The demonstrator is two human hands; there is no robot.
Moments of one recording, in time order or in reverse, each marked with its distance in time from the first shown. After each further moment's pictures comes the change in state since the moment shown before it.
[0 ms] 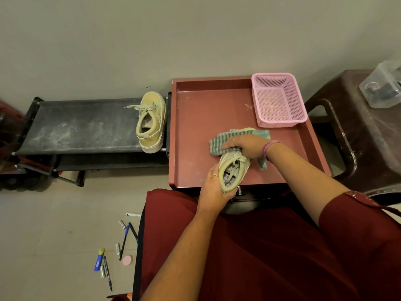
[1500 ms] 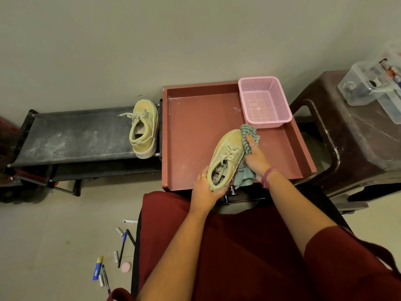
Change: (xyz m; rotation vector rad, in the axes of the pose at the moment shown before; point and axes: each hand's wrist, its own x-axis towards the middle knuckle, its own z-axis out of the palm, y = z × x) left_hand 0.006 -0.017 0.005 -0.160 -0.011 -0.047; right_hand -0.039 0.001 0.060 1.196 0.592 0.514
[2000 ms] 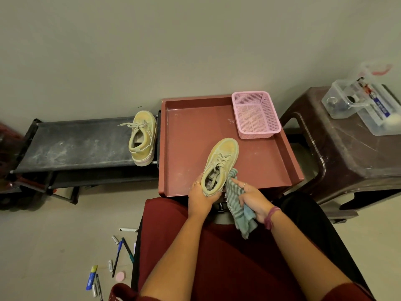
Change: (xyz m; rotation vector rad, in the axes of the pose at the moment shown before) left_hand -0.011 0.014 0.005 -0.058 0.099 -0.046; right_hand -0.083 0.031 -0.004 0.213 -0.228 0.264
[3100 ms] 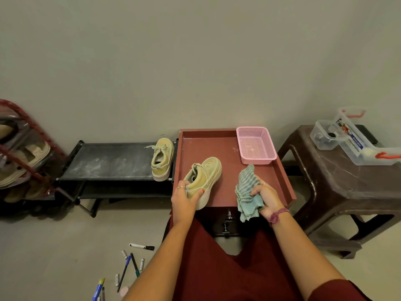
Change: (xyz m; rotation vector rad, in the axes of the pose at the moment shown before) left_hand -0.059 0.070 -0.079 0.065 0.369 0.089; right_hand -0.057 -0.052 -0.016 0.544 0.059 -0.222
